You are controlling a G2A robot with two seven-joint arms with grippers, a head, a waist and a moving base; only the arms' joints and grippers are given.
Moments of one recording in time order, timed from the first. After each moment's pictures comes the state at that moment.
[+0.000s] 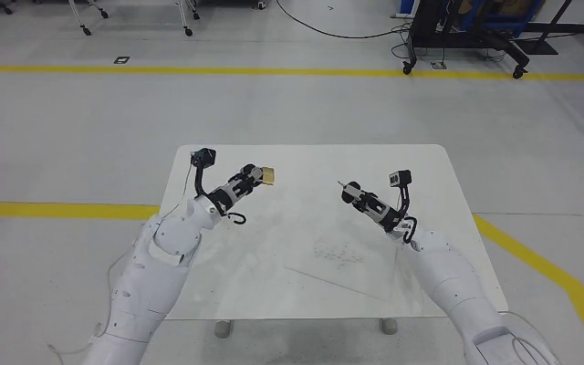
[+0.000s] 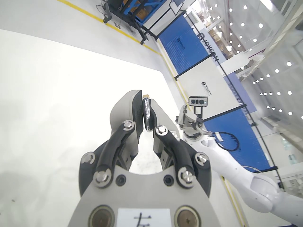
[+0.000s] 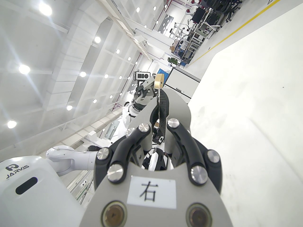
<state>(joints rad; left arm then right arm) 1.17 -1.22 -1.22 -1.46 0.27 -0.16 -0.49 -1.02 -1.24 1.13 -0.75 0.56 -0.91 0.89</state>
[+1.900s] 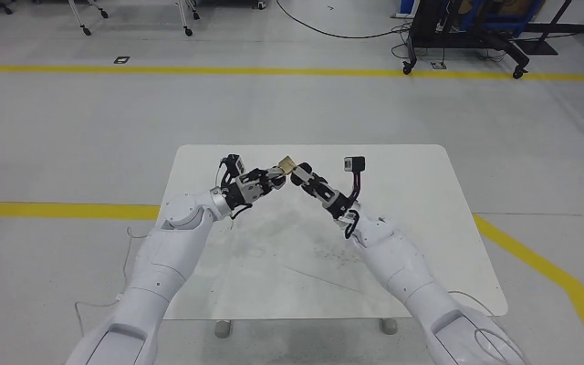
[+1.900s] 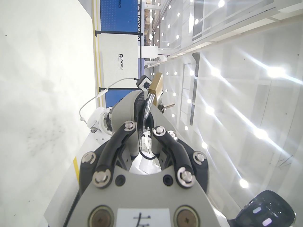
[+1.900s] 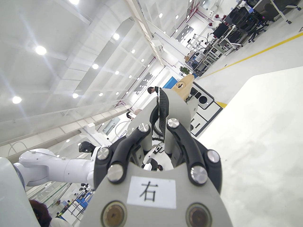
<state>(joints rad) 0.89 -1.32 -1.11 -0.93 -0.61 -0.16 -0.97 -0.93 -1.44 0.97 -0.76 0.23 -1.01 0.41</state>
